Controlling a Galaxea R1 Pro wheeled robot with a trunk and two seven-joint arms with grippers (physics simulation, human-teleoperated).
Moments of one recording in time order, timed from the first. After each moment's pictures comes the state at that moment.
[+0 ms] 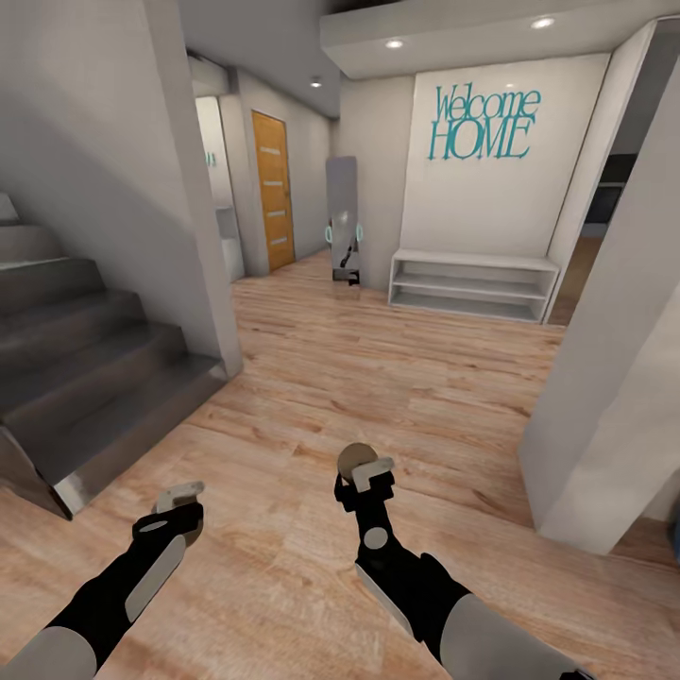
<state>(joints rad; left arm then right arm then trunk) -0.53 0.25 -0.34 -0.87 0.62 0.29 0.55 -0.67 0.14 0.80 -0.65 -0.24 -0.01 -0.52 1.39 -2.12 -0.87</state>
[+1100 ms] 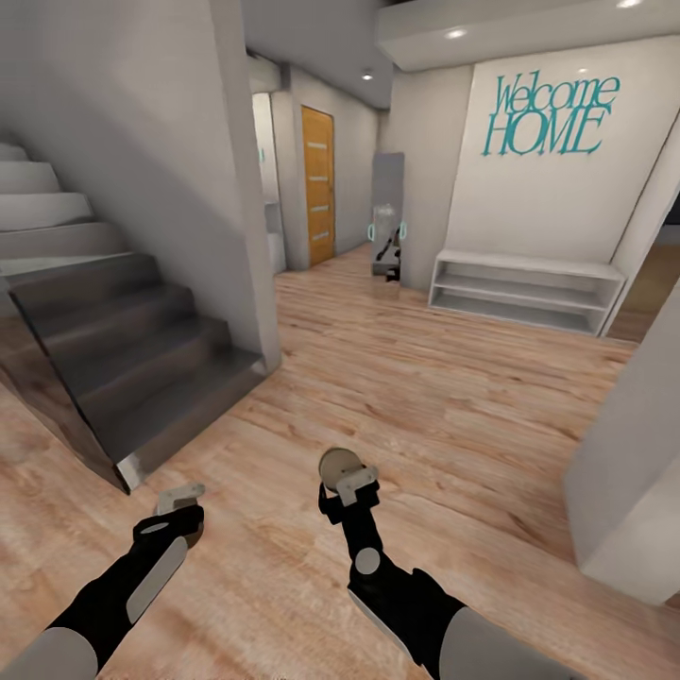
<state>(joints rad) -0.53 0.24 -0.35 -0.85 0.62 0.29 0.55 -0.65 0.14 0.94 -0.65 -0.25 -0.12 -0.53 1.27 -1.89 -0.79</state>
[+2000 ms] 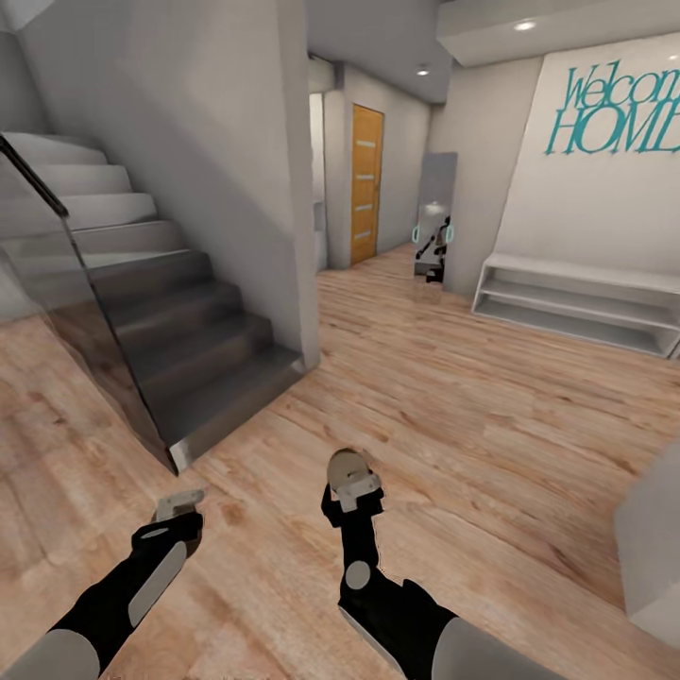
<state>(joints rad) -0.53 0.23 -0.34 -0.81 0.62 0.29 0.54 -0.64 0.17 0.99 -0.63 -0.26 -0.13 -0.71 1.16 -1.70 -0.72</state>
